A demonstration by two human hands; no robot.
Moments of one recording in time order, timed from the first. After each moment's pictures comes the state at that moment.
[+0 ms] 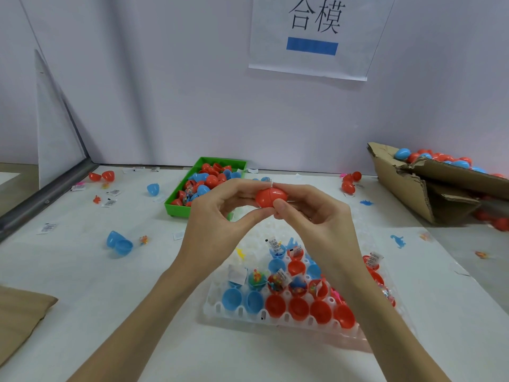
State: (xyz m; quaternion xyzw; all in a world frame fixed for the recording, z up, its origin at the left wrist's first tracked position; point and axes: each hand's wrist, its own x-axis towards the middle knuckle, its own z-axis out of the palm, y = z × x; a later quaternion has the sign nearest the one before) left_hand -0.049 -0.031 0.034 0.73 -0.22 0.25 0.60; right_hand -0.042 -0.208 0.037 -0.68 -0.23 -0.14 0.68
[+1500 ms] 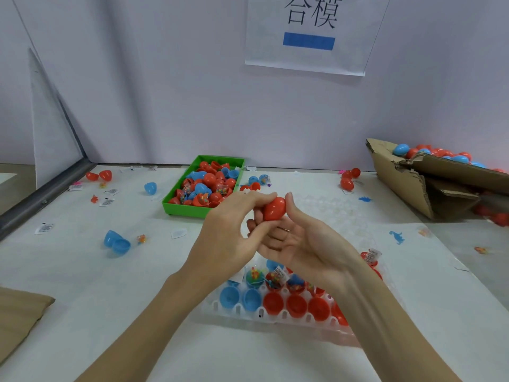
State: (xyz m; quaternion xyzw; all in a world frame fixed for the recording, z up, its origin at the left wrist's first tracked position) left_hand -0.051 -0.041 0.016 0.84 -0.24 0.31 0.39; right_hand -0.046 -0.207 0.038 -0.41 -0.01 0.30 0.86
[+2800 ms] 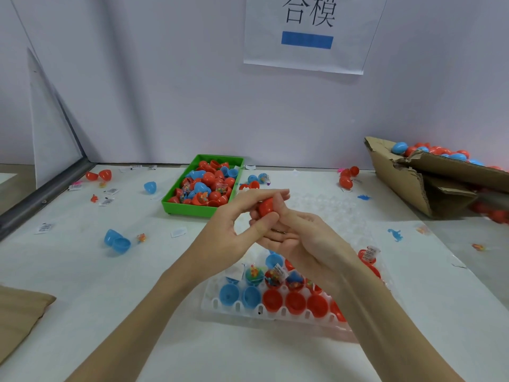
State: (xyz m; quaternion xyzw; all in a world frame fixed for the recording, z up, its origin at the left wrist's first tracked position) left_hand -0.050 -0.033 0.024 0.78 -0.28 0.10 0.55; right_hand -0.047 -0.204 0.039 -0.48 -0.10 0.23 0.84
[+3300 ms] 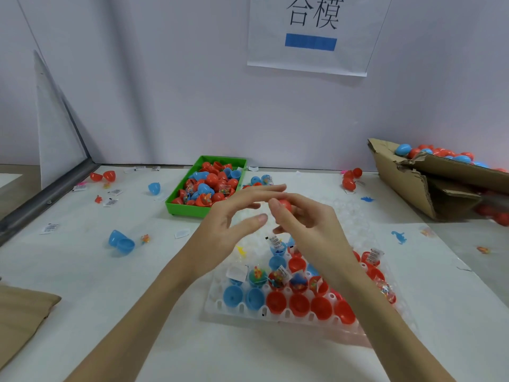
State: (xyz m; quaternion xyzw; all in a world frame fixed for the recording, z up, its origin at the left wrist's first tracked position) left_hand -0.046 -0.022 0.028 0.78 -0.29 0.09 0.55; right_hand -0.047 -0.204 0.034 -0.73 -0.19 -0.07 0.65
